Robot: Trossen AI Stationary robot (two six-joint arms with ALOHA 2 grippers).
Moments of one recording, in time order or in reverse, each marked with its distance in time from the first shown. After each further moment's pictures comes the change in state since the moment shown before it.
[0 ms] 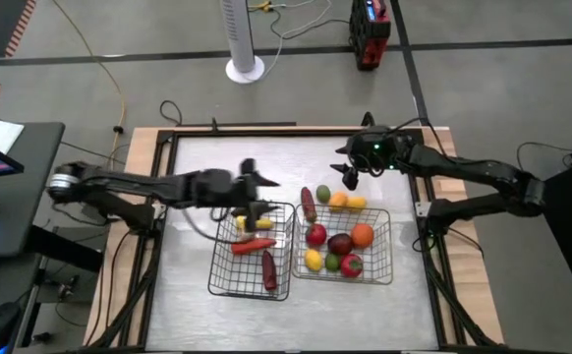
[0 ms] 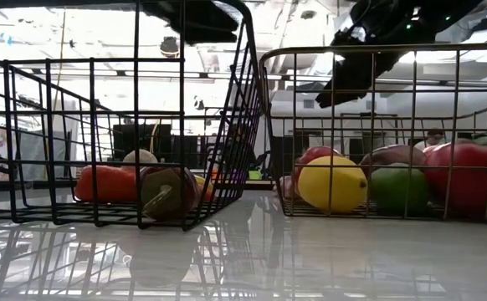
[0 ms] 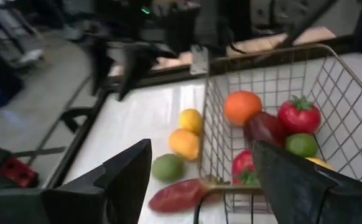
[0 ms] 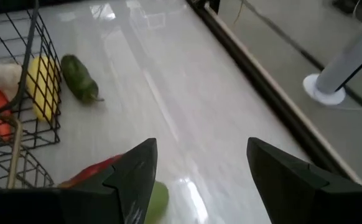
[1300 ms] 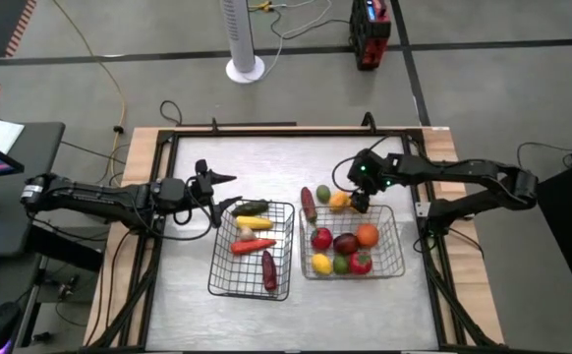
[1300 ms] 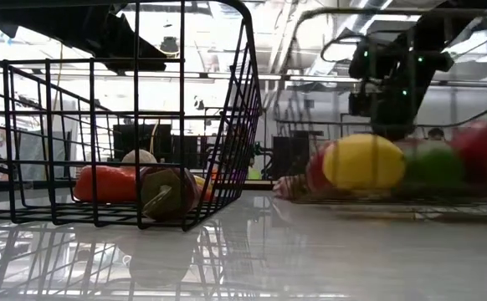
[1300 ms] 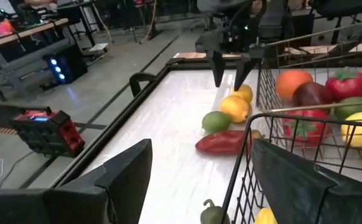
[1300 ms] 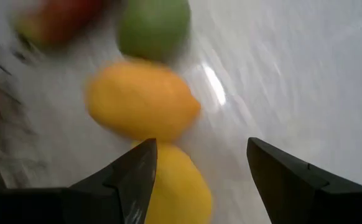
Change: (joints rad) left arm -0.016 -0.511 -0.472 0.048 -0.232 -0.116; right arm 0.052 0.104 -0.120 -0.308 0.006 0.126
